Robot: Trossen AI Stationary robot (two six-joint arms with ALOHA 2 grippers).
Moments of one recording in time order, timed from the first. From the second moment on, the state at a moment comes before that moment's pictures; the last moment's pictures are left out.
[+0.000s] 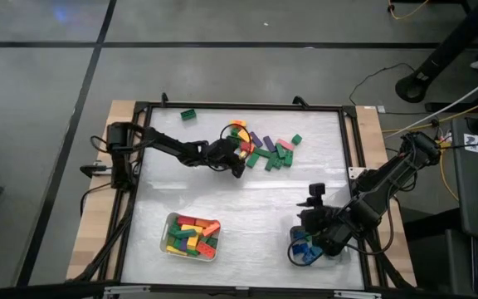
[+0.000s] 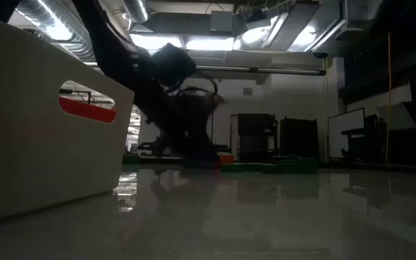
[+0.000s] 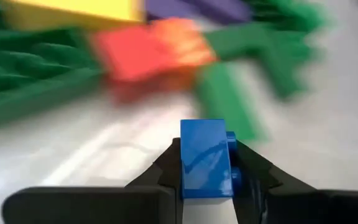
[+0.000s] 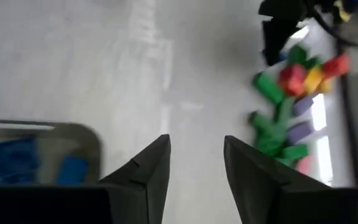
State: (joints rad) left arm 0.20 1.87 0.86 0.33 -0.11 -0.60; right arm 0.78 1.43 1.17 -1.01 0.63 0.47
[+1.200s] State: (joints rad) left arm -0.10 1.79 0.88 0.88 0.29 -0.59; right arm 0.50 1.46 1.17 -0.38 0.49 -0.37
